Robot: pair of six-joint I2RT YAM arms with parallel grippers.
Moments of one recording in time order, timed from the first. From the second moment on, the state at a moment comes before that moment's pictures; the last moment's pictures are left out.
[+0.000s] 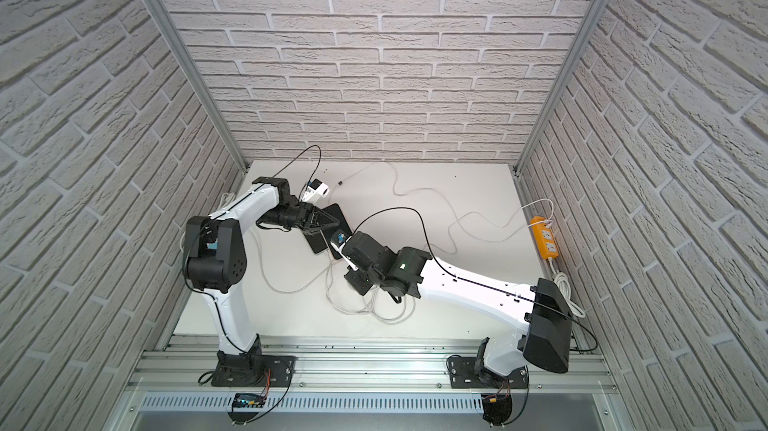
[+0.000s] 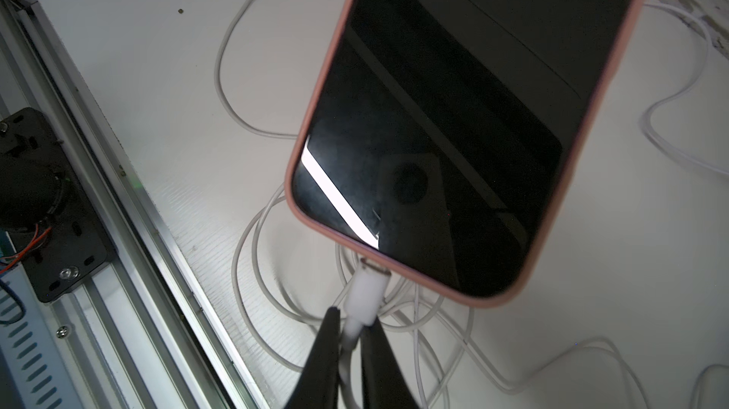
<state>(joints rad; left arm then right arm) -0.10 1.97 1.55 -1.70 1.54 0.89 1.13 1.47 1.25 -0.62 0.18 0.14</state>
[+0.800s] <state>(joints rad) -0.08 1.97 1.54 -1.69 1.53 0.90 1.13 1.52 1.29 -0.63 0.19 0.21</state>
